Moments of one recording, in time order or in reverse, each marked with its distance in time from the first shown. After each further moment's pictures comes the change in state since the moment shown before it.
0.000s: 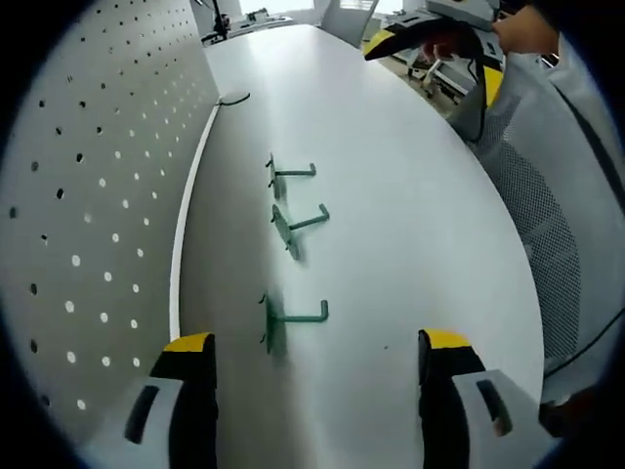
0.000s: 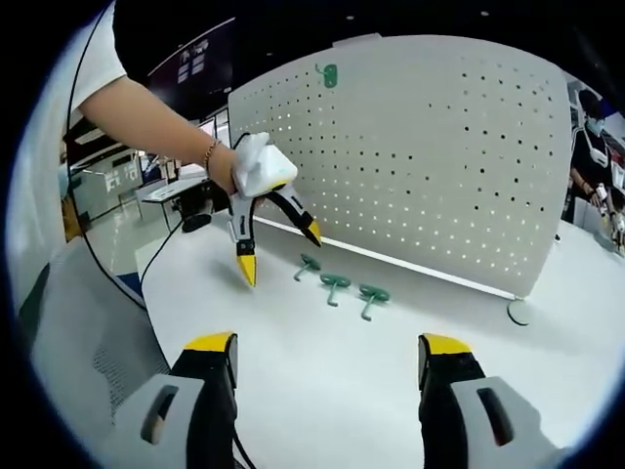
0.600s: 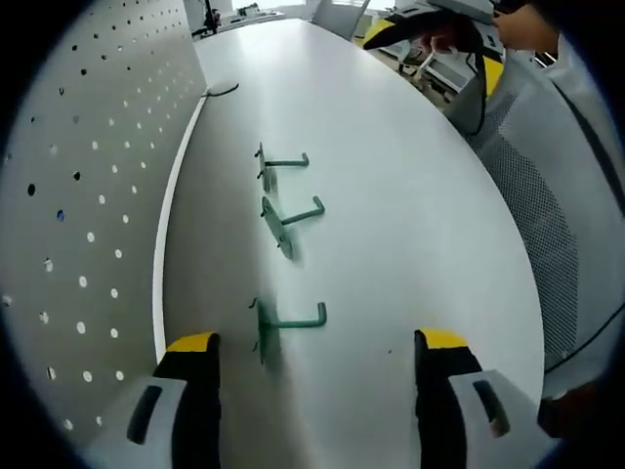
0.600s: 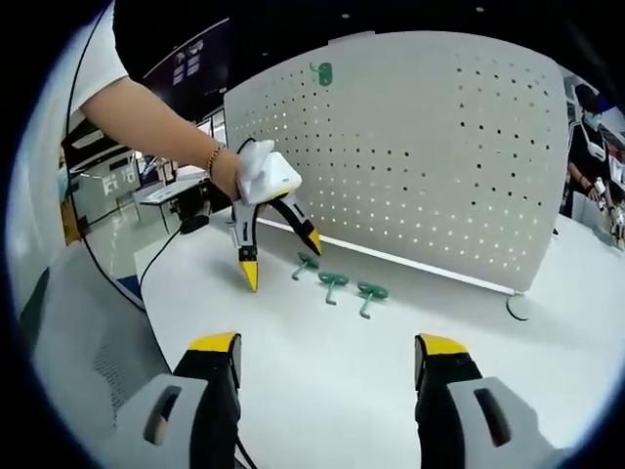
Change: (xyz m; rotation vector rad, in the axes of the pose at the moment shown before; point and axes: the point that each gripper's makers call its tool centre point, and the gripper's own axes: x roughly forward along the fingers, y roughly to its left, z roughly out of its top) left arm 0.013 -0.001 -0.001 0.006 0.017 -0.046; right arm -0.001 -0.003 0.000 0.023 0.000 -0.007
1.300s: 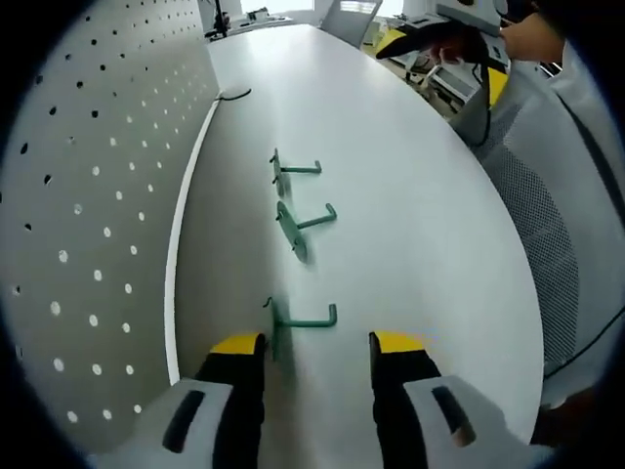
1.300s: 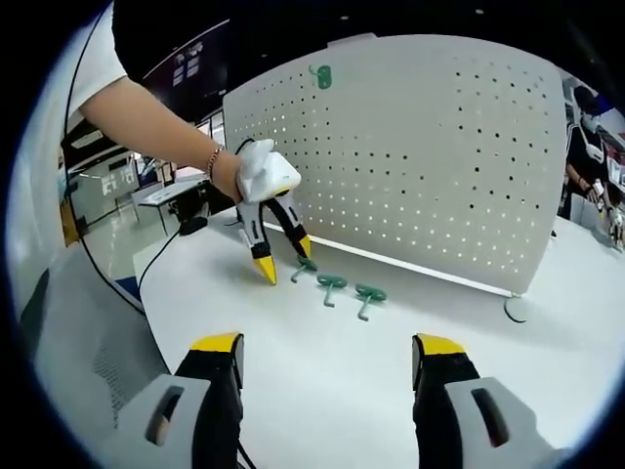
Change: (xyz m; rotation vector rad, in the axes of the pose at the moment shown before) left arm -0.005 0.008 0.002 -0.044 -0.028 0.026; right arm -0.001 0.000 0.001 -0.001 -0.003 -0.006
